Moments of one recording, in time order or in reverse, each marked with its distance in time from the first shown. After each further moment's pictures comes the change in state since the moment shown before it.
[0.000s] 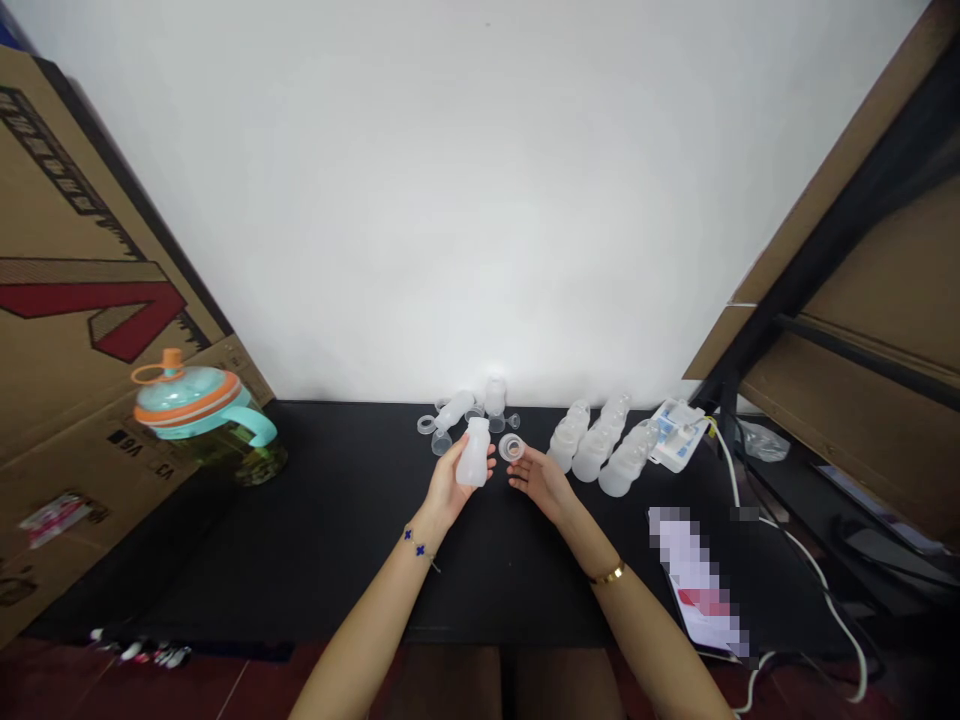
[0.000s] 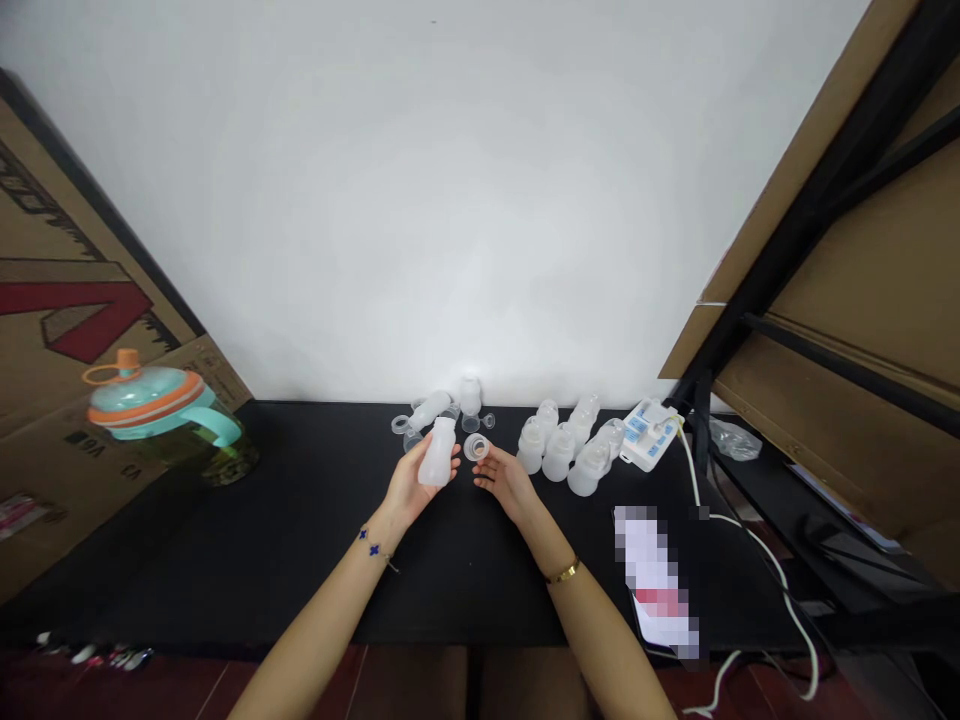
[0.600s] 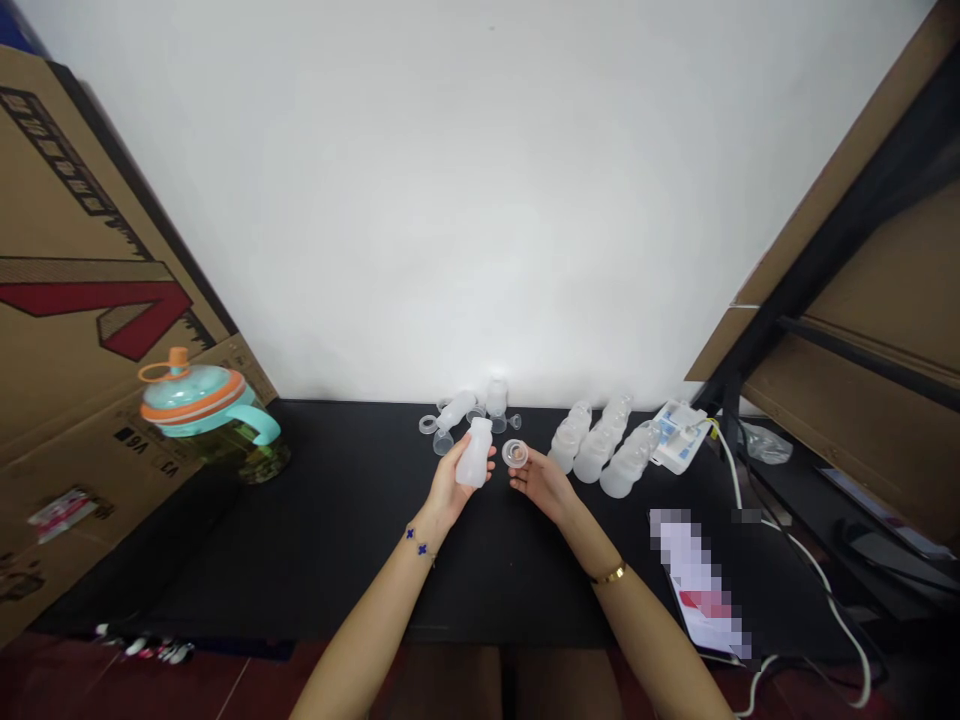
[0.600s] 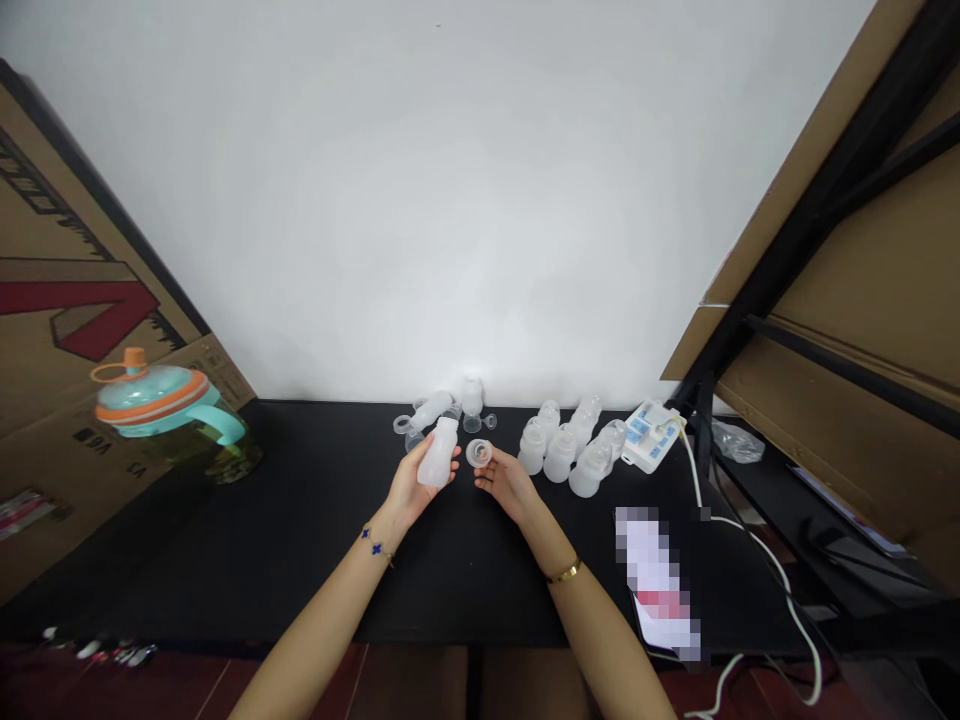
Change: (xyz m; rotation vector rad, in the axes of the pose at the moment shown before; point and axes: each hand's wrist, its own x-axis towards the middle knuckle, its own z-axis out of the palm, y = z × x) left_hand -0.002 0.002 0.004 0.022 0.027 0.019; right_hand 0.001 -0.001 0.001 0.033 -0.071 0.032
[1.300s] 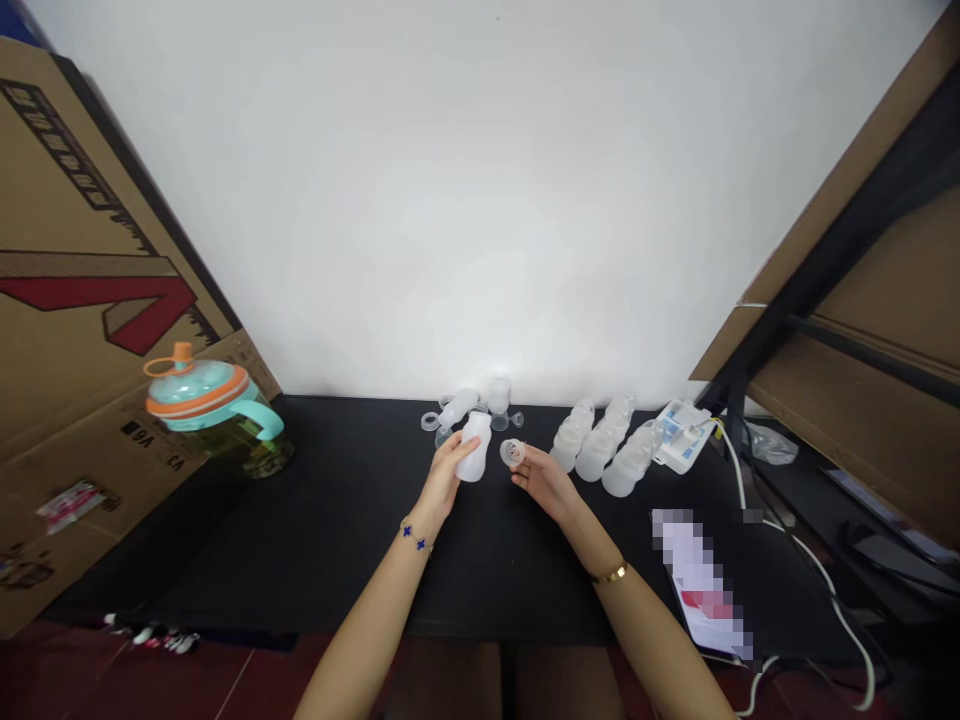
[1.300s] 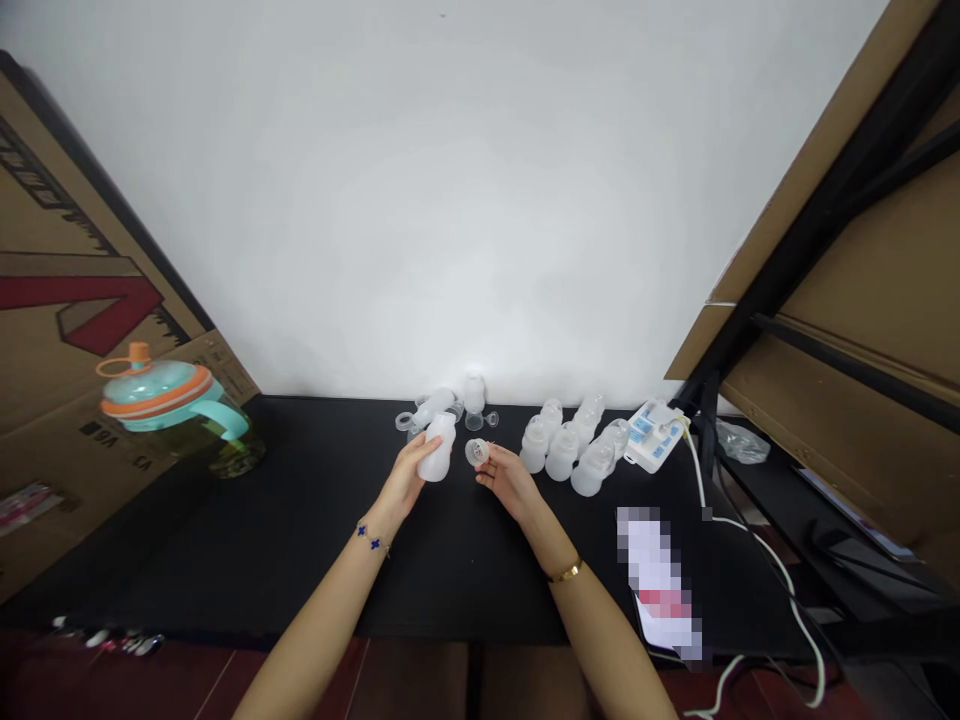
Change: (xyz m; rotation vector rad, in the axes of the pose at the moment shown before) left_hand 0.007 0.001 -0.016 0.230 -0.036 0.288; right_hand -0.001 0.002 -0.002 0.005 -0.029 -0.062
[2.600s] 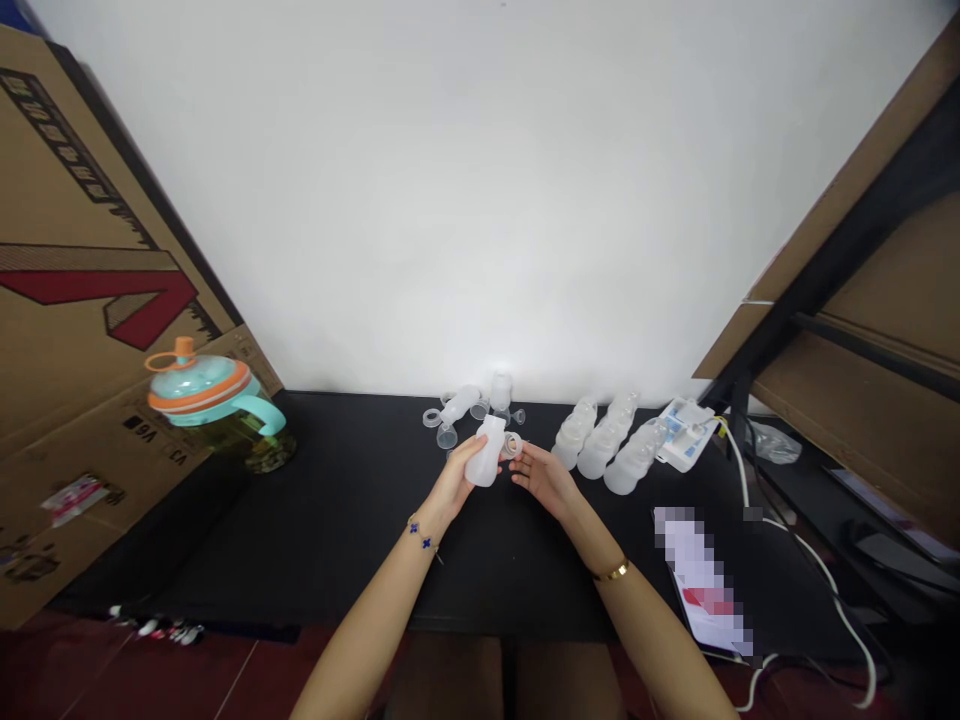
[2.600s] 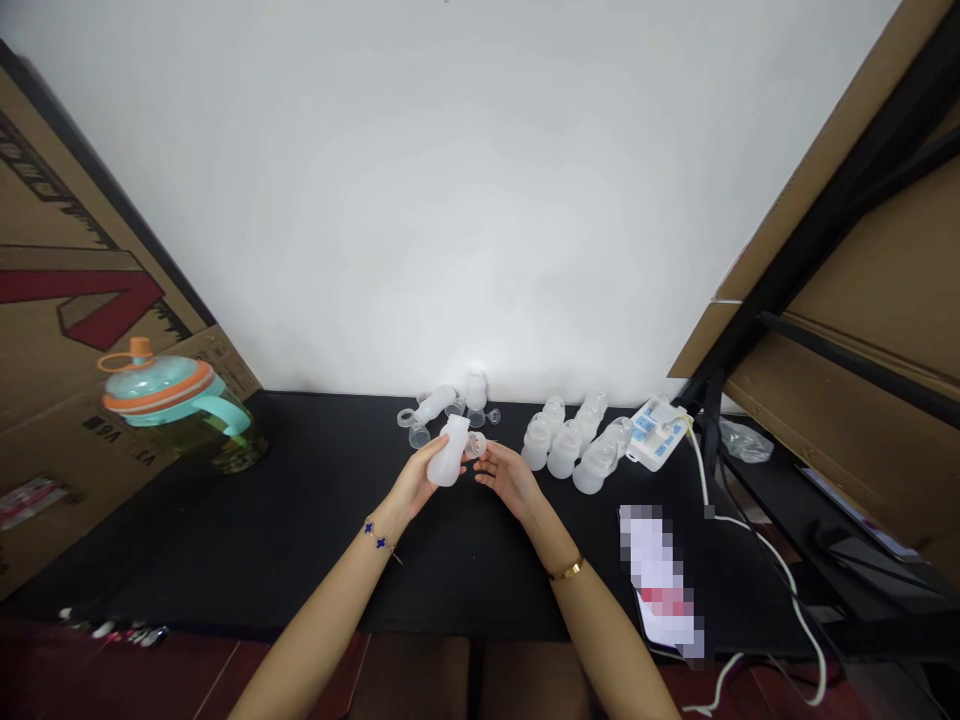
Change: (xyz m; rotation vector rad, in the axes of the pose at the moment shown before) left_hand -0.007 -0.005 0.010 -0.094 -0.082 -0.190; right_hand -0.003 -0.002 0.003 -0.012 -0.032 0.036
